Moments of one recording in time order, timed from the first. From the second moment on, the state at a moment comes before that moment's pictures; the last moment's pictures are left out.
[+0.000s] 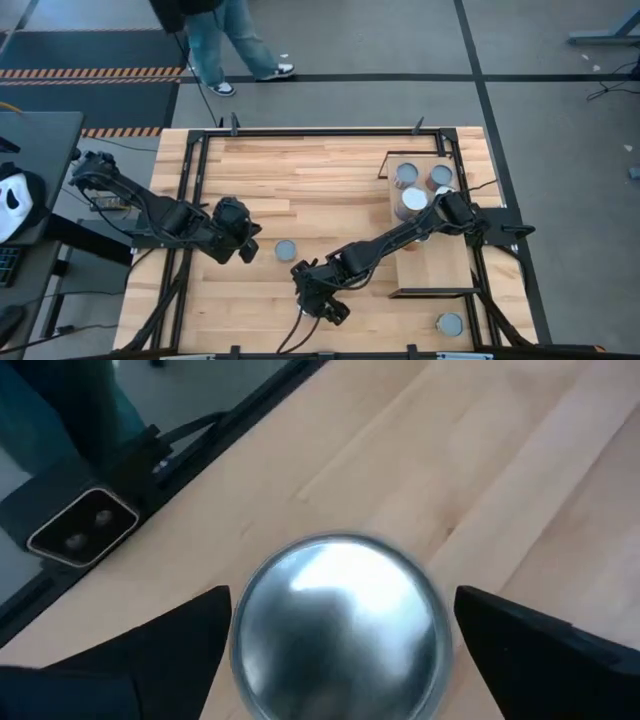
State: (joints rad) left arm -0.52 1.11 0.94 -0.80 -0.62 -1.11; right arm 0.39 2.17 1.78 -0.55 -0.15 -0.31
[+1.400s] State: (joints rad) left arm -0.52 1.16 1.02 -0.55 -0.62 -0.97; right arm 0.37 1.49 1.93 -1.40 0.16 0.50
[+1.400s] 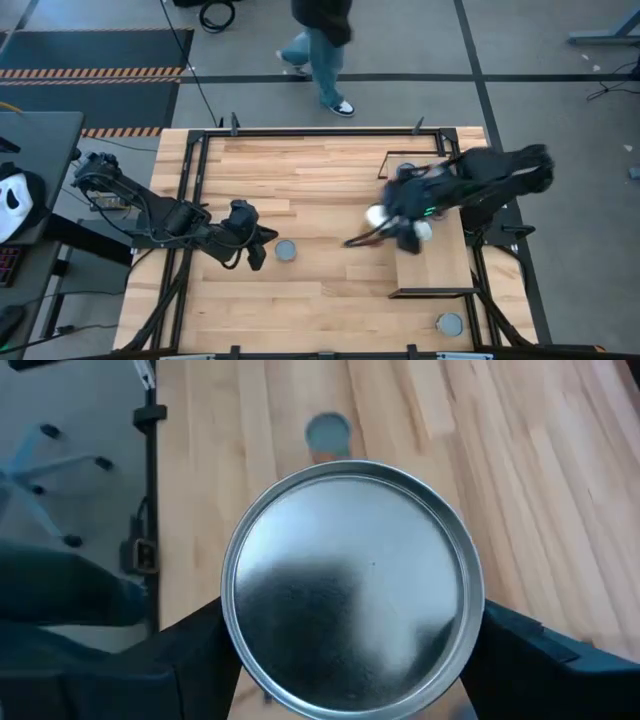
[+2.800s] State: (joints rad) left arm -0.33 1.35 1.02 -0.02 -0.51 -0.70; right arm 0.77 0.83 1.37 -1.54 0.12 0.35
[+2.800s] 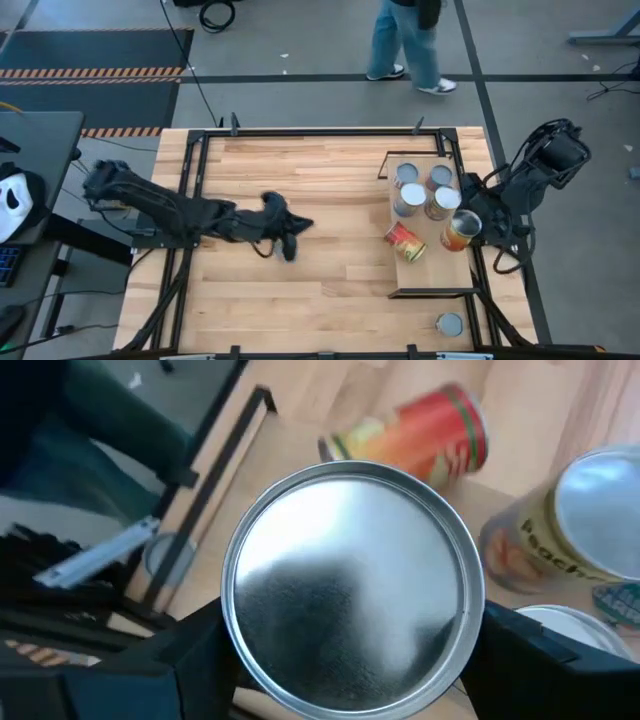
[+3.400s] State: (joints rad) left arm -0.21 2.04 1.42 0.28 -0.25 -0.22; right arm 0.77 0.83 1.23 -1.48 0.13 0.16
